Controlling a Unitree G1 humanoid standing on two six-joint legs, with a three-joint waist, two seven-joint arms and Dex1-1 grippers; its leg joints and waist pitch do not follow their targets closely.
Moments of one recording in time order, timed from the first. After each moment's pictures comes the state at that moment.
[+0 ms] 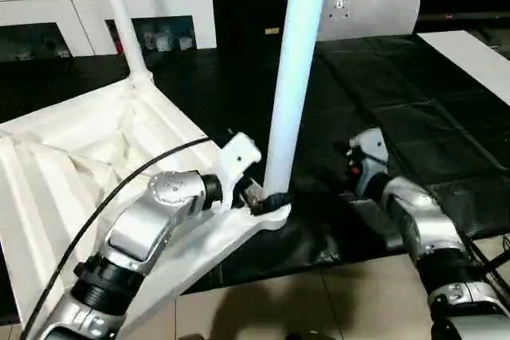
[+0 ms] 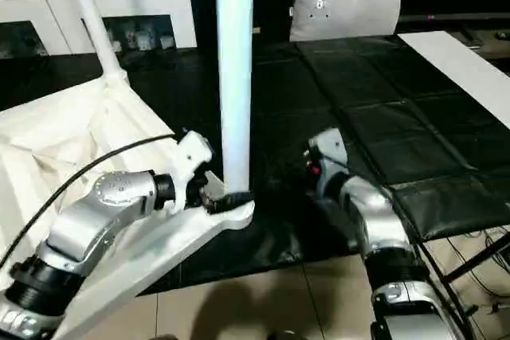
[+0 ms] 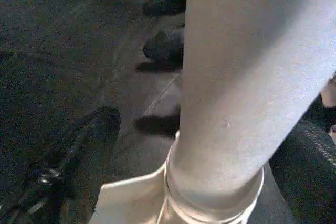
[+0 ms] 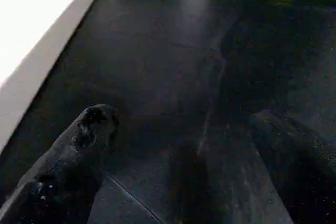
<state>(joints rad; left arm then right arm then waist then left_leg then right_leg) -0.41 0.36 -0.33 -0.07 -0.19 0.60 -0.72 -0.48 -0.29 -0.01 0.64 0.16 0.02 0.71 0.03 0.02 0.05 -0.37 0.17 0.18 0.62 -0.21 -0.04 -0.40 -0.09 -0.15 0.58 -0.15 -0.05</state>
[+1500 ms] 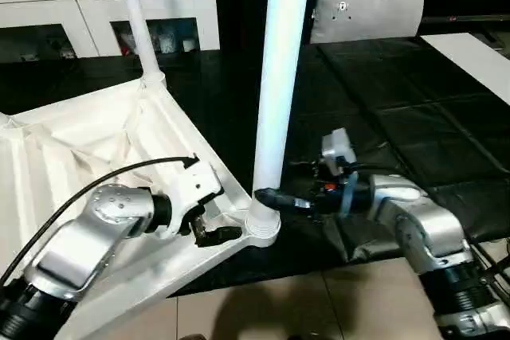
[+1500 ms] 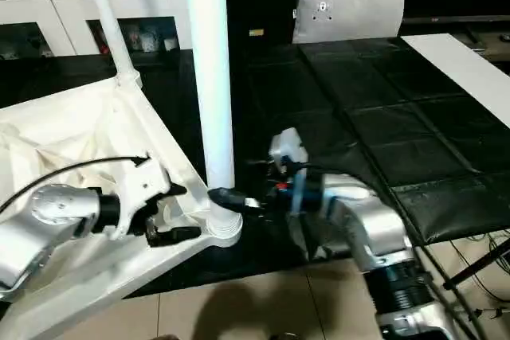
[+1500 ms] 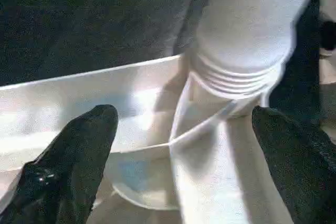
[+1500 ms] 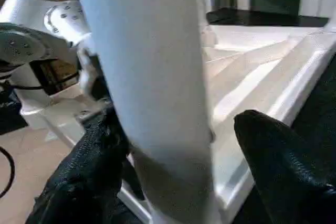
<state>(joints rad) -0.29 0.65 -0.33 -0.22 -0.15 0.66 -0.84 -0.38 -0.32 0.20 0.10 0.43 0.39 1.11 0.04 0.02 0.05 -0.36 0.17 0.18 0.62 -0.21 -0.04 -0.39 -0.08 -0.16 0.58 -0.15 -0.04</state>
